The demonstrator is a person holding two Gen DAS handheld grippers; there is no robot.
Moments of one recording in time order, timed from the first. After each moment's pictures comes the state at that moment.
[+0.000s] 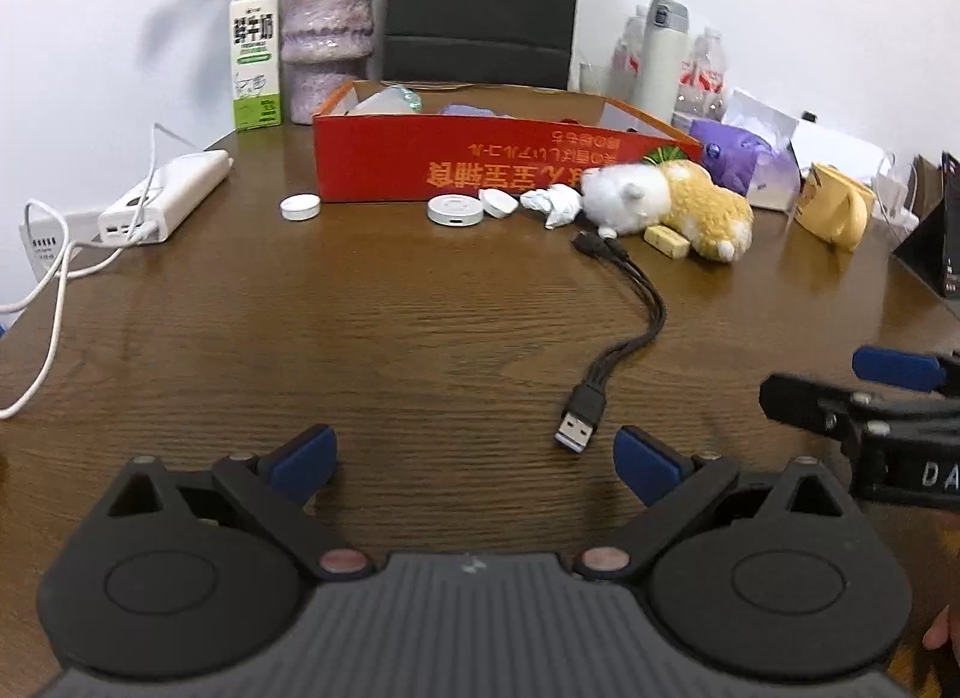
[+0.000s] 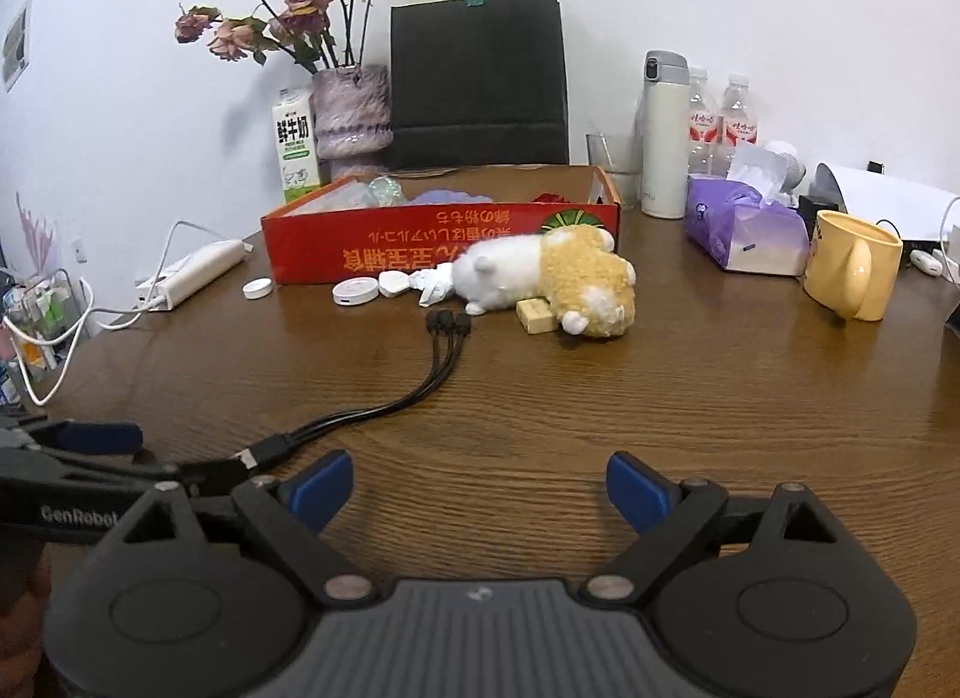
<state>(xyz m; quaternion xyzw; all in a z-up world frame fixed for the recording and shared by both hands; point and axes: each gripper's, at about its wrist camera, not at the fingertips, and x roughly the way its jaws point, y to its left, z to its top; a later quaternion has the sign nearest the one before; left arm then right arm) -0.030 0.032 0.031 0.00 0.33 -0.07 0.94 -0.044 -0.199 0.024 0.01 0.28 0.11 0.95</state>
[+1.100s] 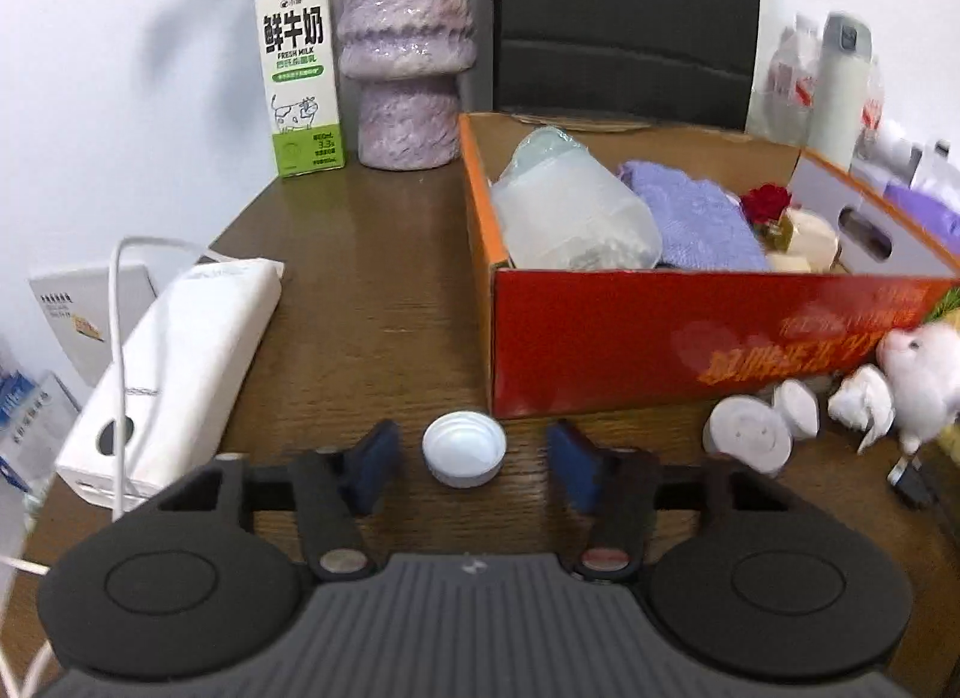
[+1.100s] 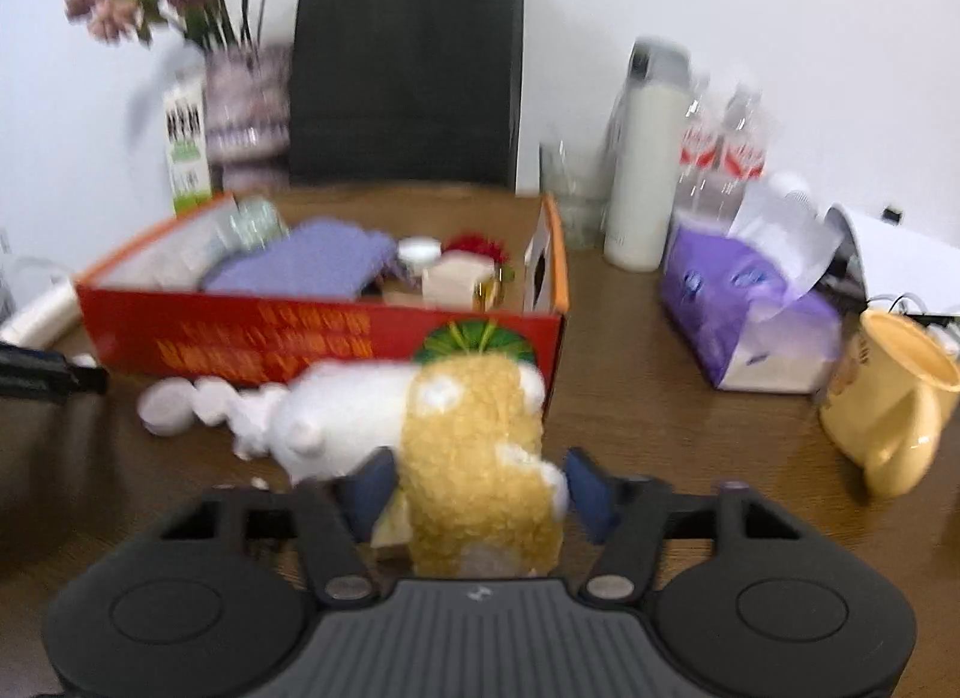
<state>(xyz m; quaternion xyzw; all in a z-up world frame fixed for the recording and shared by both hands) 0.189 0.119 0.032 0.01 0.34 -0.03 0.94 0.139 -0.212 0.027 -0.03 0.31 0.06 0.95</state>
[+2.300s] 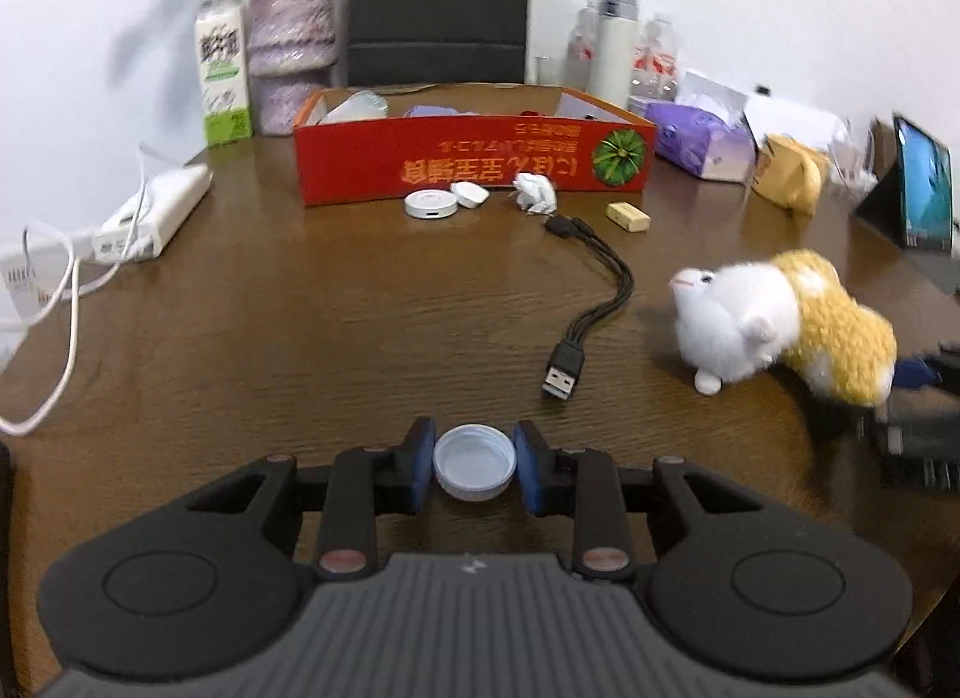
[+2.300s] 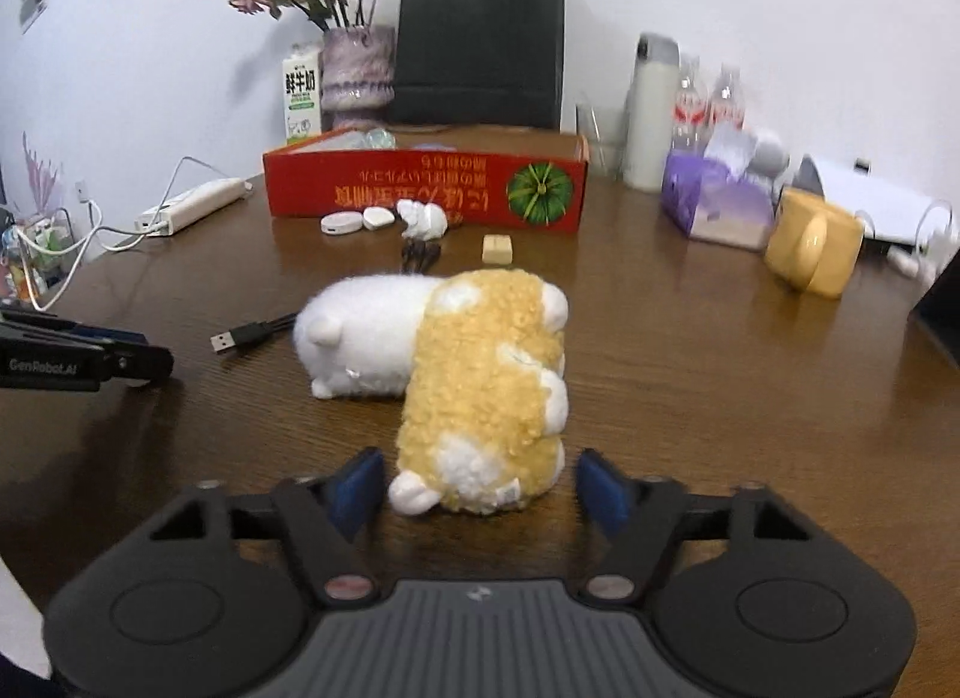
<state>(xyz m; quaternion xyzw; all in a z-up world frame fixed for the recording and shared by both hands) -0.054 0.038 0.034 0.04 0.33 -0.11 0.94 -0.088 -0.223 0.011 -0.04 0.30 0.10 0.95</state>
